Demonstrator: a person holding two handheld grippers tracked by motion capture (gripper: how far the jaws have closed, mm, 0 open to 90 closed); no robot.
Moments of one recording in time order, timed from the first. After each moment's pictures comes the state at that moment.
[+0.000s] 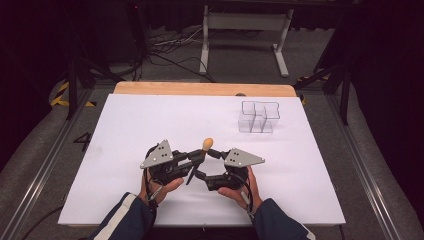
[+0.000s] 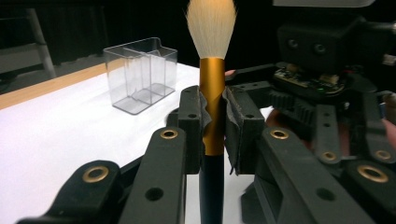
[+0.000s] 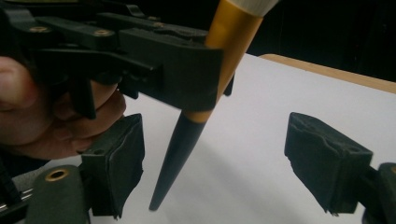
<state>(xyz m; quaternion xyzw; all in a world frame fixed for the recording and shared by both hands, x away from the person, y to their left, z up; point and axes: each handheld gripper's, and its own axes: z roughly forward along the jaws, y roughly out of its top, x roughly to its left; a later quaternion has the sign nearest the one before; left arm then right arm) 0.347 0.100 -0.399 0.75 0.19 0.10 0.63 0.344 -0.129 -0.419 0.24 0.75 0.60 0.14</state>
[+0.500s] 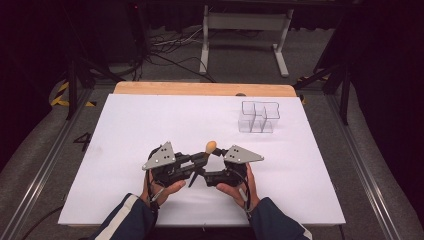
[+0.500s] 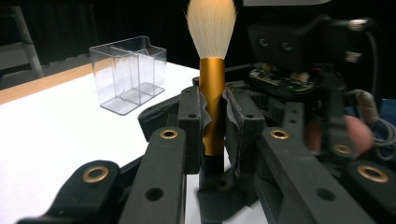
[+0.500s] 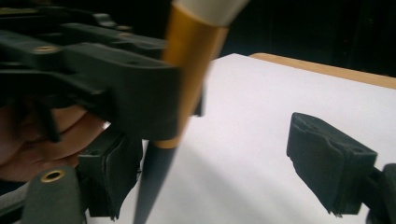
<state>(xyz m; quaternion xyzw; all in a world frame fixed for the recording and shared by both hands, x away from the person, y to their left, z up) 0.345 0.095 -0.401 0.75 0.18 0.09 0.63 0.352 -0.129 -0.423 0.27 0.74 0.60 0.15</state>
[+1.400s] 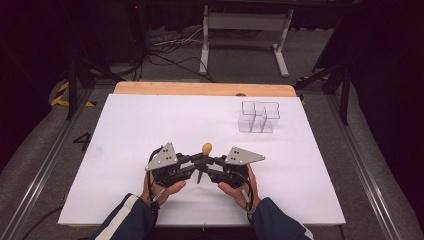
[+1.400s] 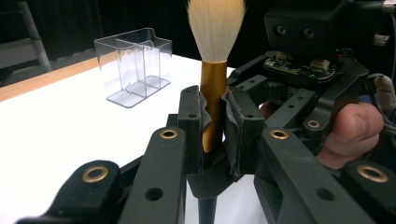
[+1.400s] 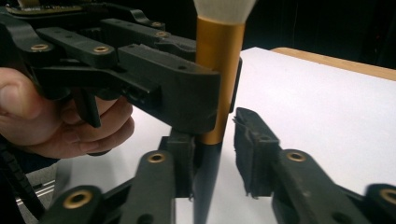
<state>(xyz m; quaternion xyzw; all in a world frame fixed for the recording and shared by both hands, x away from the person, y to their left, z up) 0.345 0.094 -0.404 0.76 0.18 0.11 0.61 0.349 -0.134 -0.422 0.23 0.76 0.60 0.12</state>
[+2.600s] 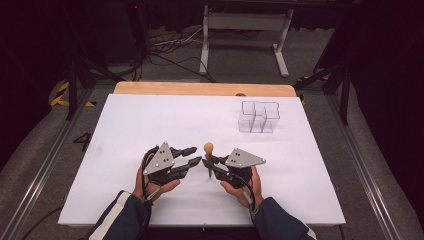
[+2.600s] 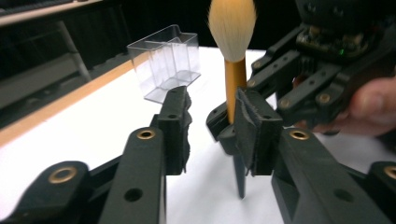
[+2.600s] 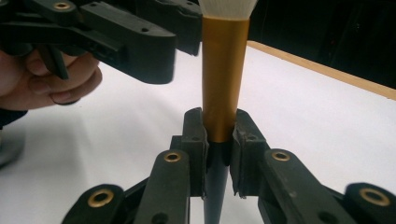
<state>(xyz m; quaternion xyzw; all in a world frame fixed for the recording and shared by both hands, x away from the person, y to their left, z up) 0.345 0.108 -0.397 0.79 0.15 0.20 0.57 0.347 -0.141 -0.422 0.23 0.78 0.55 0.19</state>
